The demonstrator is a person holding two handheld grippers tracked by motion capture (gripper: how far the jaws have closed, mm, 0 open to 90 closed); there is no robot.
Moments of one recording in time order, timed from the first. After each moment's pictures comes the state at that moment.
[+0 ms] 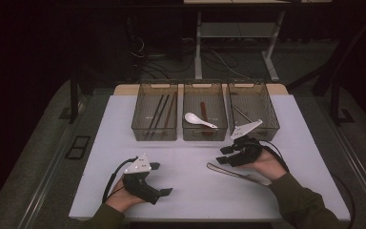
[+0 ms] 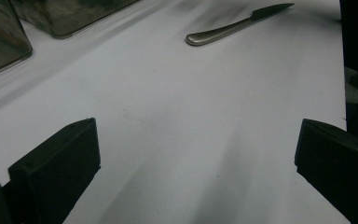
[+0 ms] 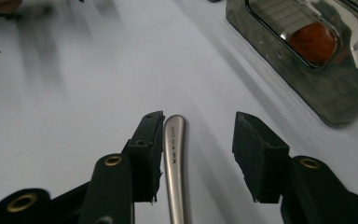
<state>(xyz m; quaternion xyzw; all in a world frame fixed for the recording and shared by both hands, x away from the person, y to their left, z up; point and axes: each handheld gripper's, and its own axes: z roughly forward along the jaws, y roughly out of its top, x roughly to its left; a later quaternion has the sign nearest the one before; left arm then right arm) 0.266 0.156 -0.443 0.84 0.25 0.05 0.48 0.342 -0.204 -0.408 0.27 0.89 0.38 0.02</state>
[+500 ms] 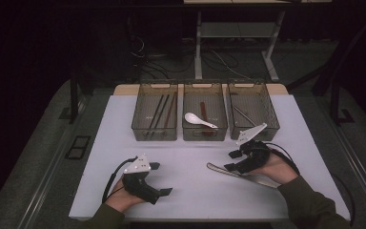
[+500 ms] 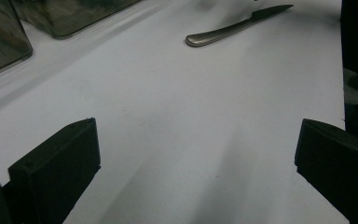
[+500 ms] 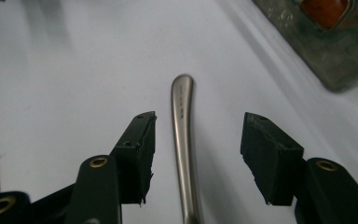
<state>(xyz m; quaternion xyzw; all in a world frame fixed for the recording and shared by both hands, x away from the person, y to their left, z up) 0.266 0.157 -0.443 0.84 0.25 0.05 0.48 0.326 -0.217 -0.402 0.25 0.91 0.33 0.01</state>
